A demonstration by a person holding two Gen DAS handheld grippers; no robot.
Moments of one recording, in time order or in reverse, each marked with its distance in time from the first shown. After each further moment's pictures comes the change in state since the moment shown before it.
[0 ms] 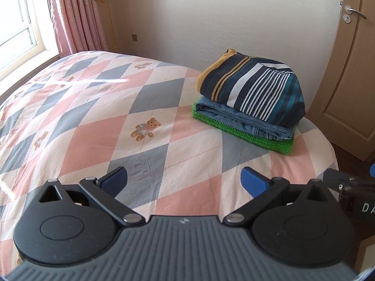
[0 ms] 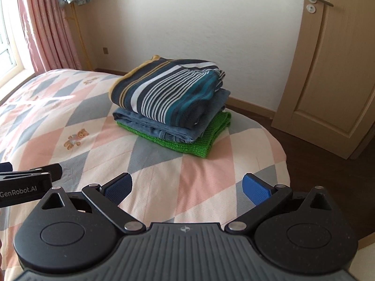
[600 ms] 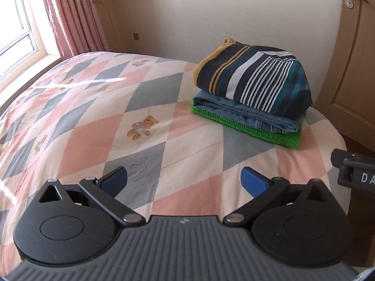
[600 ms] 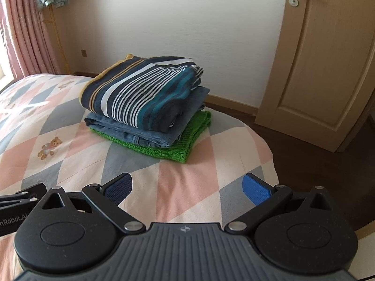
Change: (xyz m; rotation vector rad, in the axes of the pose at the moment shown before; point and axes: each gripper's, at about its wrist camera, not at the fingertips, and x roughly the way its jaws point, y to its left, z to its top) left arm 0.030 -0.026 -0.001 0.052 0.025 0.041; right arm 0.038 -0.017 0.009 0.050 0.005 -0.084
